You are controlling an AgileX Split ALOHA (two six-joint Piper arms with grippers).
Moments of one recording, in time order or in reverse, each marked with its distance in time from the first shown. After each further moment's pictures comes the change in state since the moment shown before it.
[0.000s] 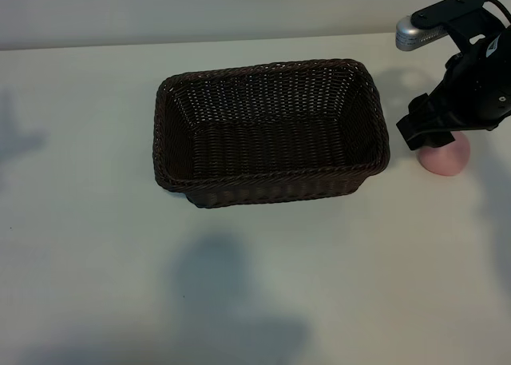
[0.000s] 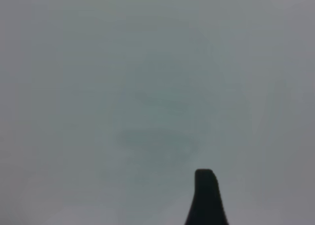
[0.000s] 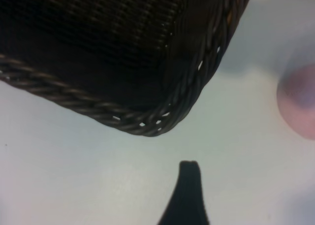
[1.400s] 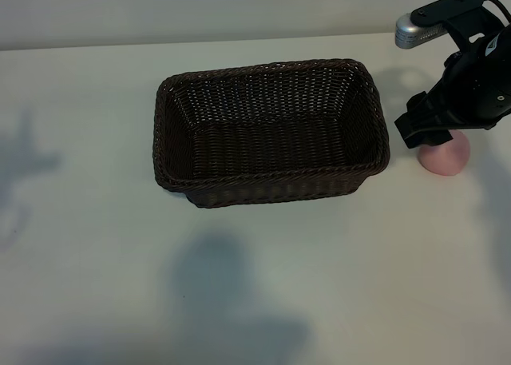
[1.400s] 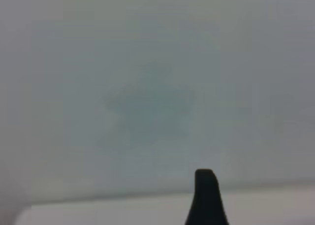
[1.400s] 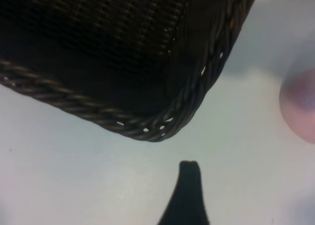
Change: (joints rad) left arm 0.000 -0.014 0.001 -0.851 -0.017 0.976; right arm 0.000 0.000 0.000 0.011 -0.009 0.000
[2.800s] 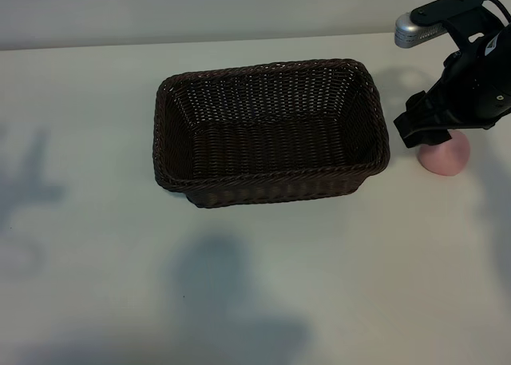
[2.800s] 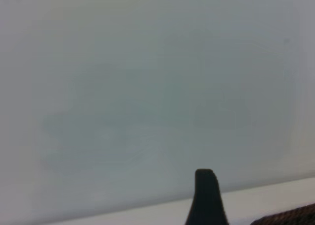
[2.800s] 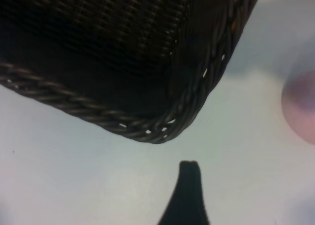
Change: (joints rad) left arm 0.066 -0.174 0.000 -0.623 0.038 0.571; right arm 0.000 0.000 0.000 0.006 -0.003 0.000
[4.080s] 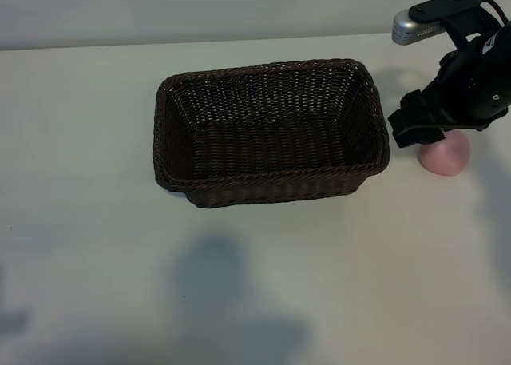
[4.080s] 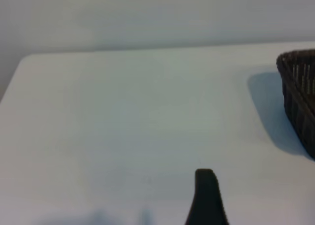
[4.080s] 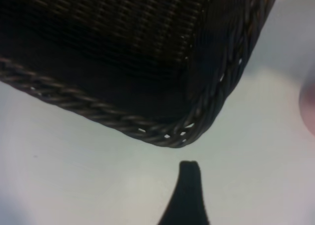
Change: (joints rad) left arm 0.113 -0.433 0.000 0.018 0.773 -0.046; right arm 0.000 0.000 0.000 0.058 -0.001 0.000
